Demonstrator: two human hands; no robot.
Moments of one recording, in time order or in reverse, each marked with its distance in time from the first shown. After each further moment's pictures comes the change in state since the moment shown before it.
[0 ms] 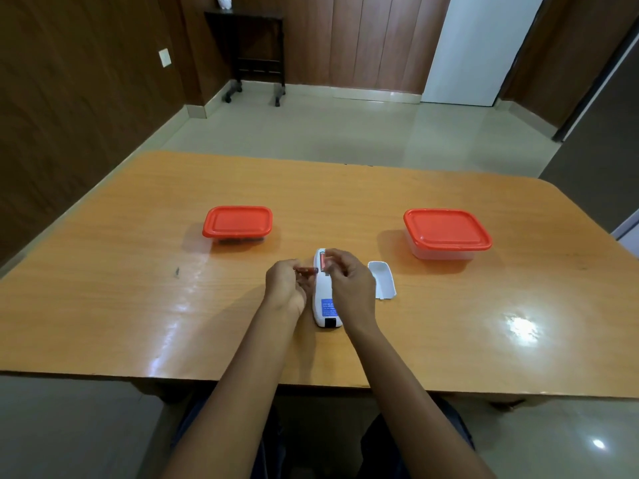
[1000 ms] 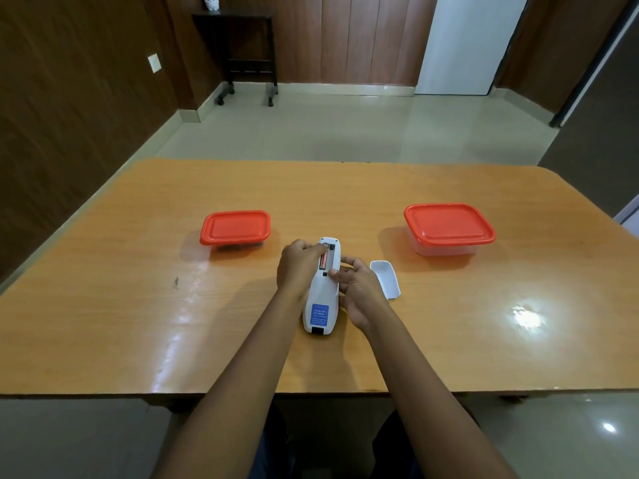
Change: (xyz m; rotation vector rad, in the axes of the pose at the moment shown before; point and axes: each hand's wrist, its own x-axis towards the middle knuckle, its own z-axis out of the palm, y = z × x) left_hand 0.023 0.003 0.019 0.833 -0.076 0.369; right_hand 0.028 0.016 -0.007 0.523 -0.220 0.443
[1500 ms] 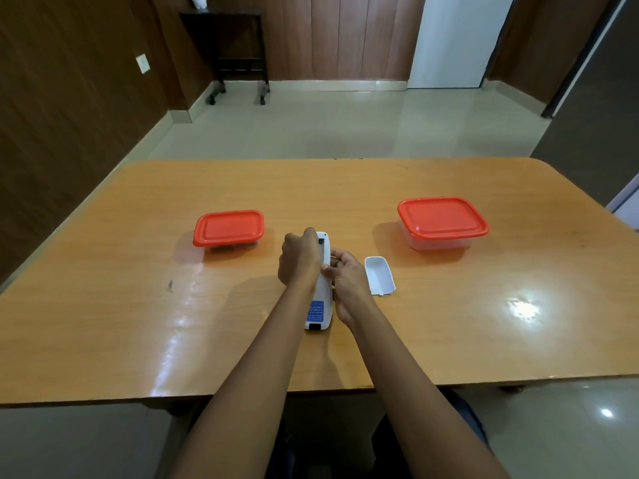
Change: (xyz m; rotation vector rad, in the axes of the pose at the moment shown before) left_hand 0.000 0.019 0.017 0.184 0.190 -0.130; right_hand 0.002 0.004 0.011 -0.027 0.056 -0.101
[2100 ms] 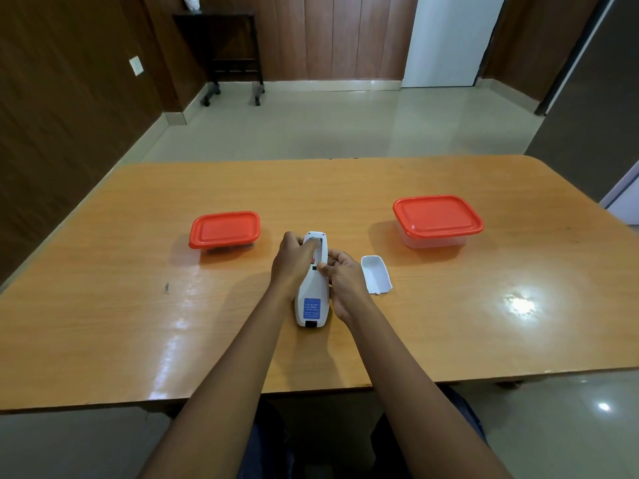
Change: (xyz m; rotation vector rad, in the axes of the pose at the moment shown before) left_hand 0.006 -0.015 -0.013 0.020 -0.255 0.231; right_hand 0.003 -0.002 0.000 0.029 0.015 0.032
